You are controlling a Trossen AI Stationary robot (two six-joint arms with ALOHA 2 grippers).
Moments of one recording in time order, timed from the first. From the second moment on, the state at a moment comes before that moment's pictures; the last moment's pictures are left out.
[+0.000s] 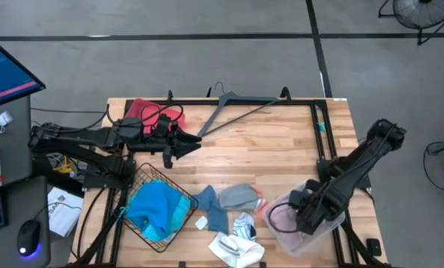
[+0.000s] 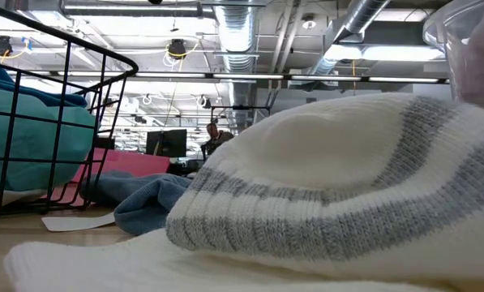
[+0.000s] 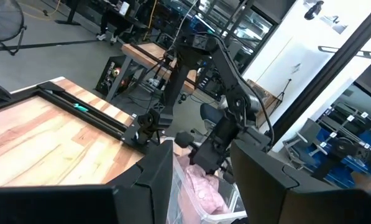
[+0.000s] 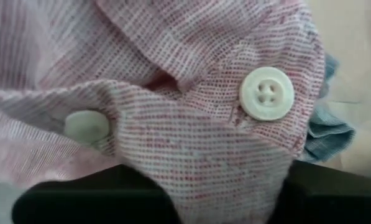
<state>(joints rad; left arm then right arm) -0.08 1.00 0.92 0.07 -0.13 -0.56 0.82 1.41 1.01 -1.09 0.08 1.17</state>
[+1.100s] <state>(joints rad) -0.08 1.00 0.92 0.07 -0.13 -0.55 0.75 1.40 0.76 -0.80 0.03 1.06</state>
